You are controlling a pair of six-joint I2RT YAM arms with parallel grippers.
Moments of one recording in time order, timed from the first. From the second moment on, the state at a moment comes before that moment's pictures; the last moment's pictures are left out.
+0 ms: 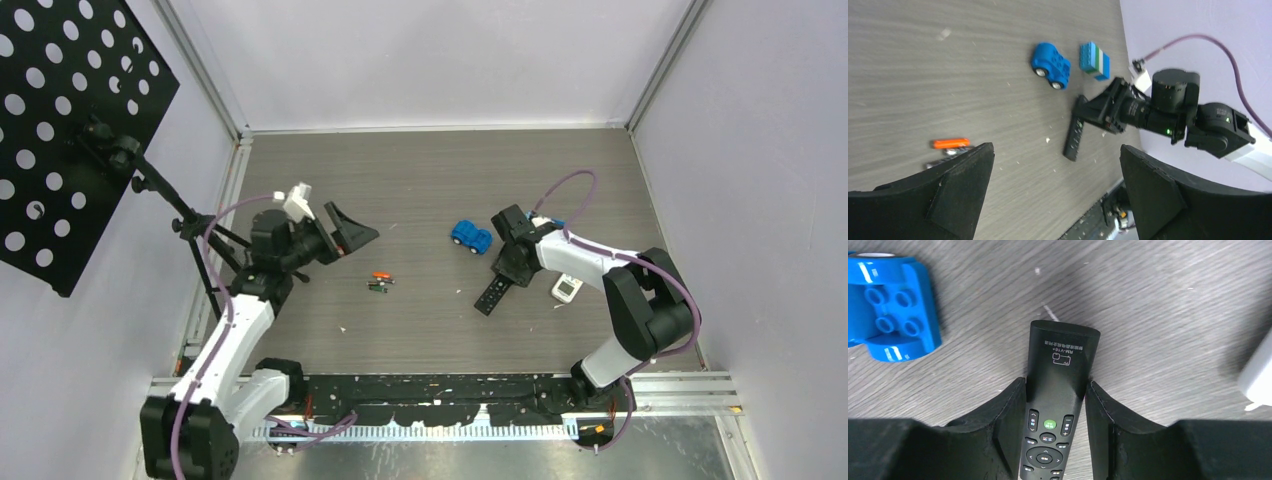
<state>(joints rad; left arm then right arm) -0.11 0.90 0.65 -0.10 0.57 -0.71 0.49 1.58 0.87 -0.55 0.27 1.01</state>
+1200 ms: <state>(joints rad) -0.58 1.39 0.70 0.38 0.67 -1.33 0.49 1.40 0.62 0.58 -0.50 1.24</state>
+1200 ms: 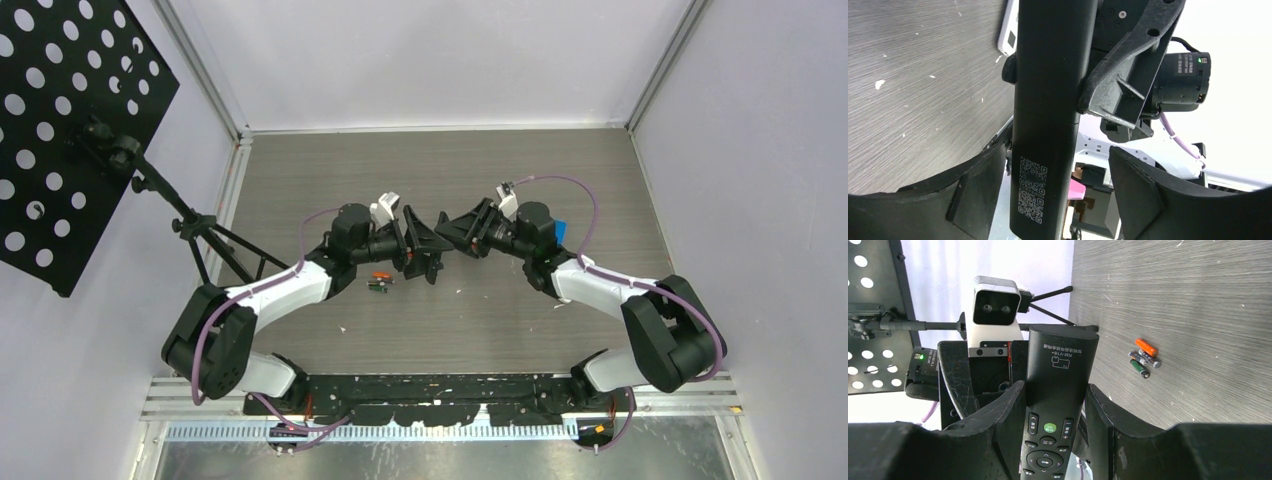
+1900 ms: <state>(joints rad) -0.59 1.39 0.83 0.10 0.64 -0.97 0.49 1.36 0.68 0.40 -0.47 1.17</state>
